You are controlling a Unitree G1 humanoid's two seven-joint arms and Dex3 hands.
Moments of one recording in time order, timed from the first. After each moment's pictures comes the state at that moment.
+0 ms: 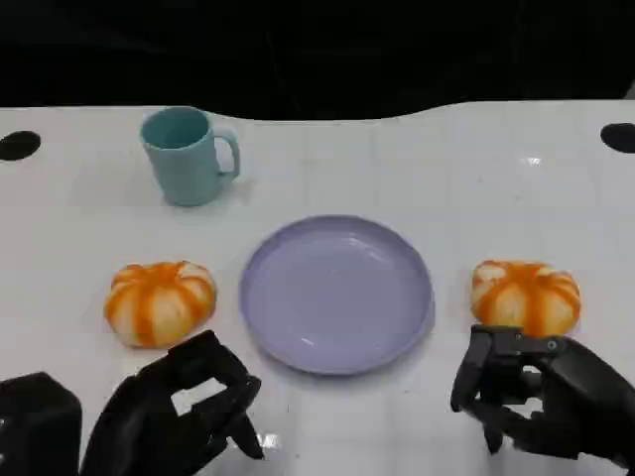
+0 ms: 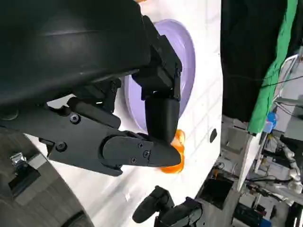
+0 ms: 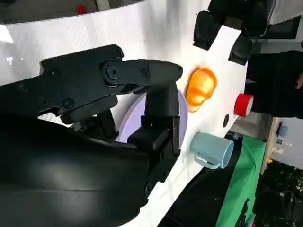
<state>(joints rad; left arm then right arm) 0.25 0.05 0.00 -0.25 -0.36 0.28 -0.31 0.08 -0.26 0.10 -0.04 0.08 -0.18 0.52</state>
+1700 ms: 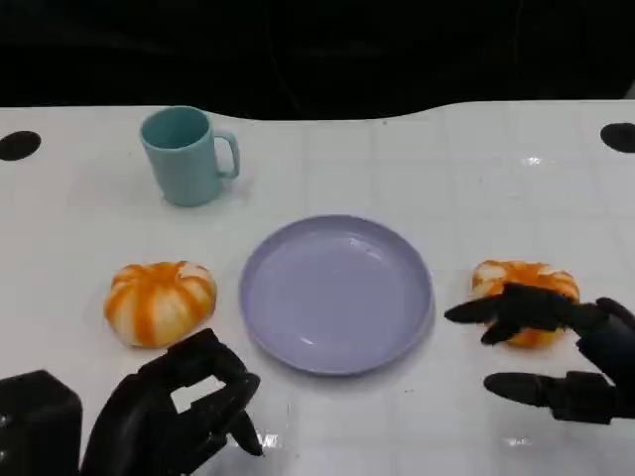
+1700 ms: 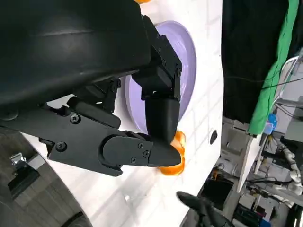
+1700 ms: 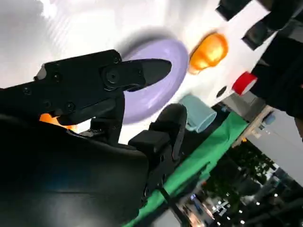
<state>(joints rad) 0.23 0.05 0.00 -0.23 -0.36 0.27 -0.32 0.04 -0.35 0.02 -0.04 -0.20 -0.50 0.35</state>
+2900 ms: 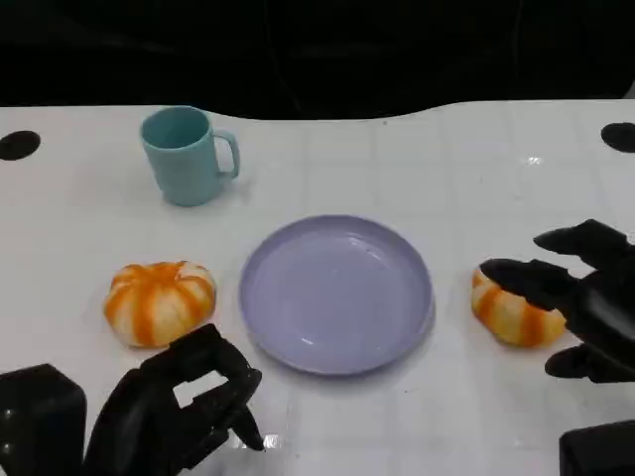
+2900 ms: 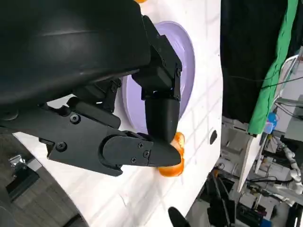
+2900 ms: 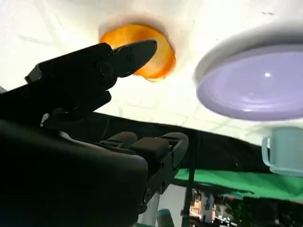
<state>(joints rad) 0.21 0.05 -0.01 -0.21 -0.35 0.26 -0.31 -0.10 -0.53 0.13 -0.03 -0.91 -0.36 0.08</state>
